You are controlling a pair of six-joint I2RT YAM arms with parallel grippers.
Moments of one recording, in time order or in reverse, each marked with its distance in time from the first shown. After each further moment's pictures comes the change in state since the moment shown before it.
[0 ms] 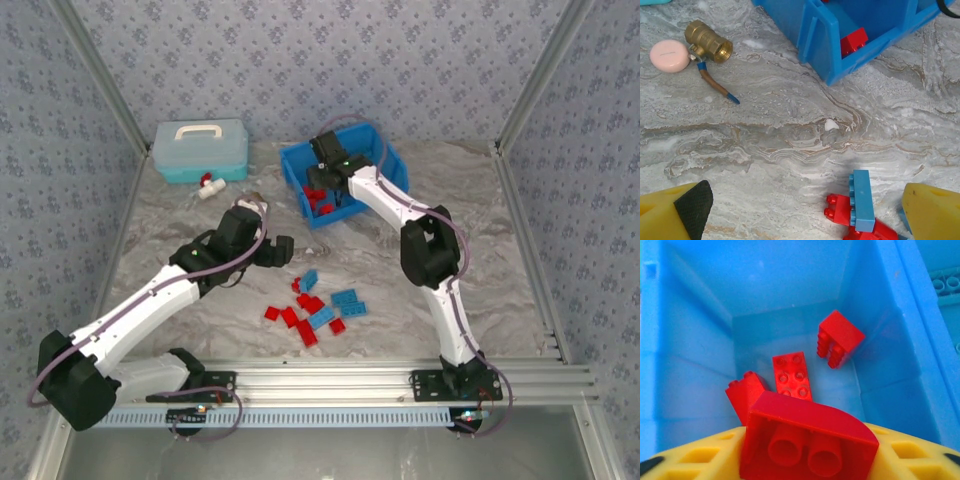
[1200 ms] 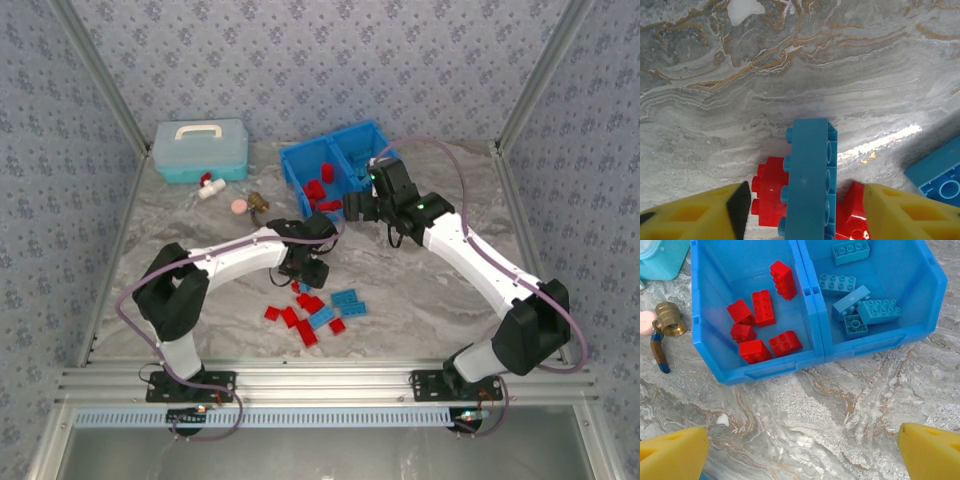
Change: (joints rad) left arm -0.183 0.643 0.341 -0.273 0.101 -0.024; right arm -0.016 -0.825 -0.768 0.037 -0.004 0.056
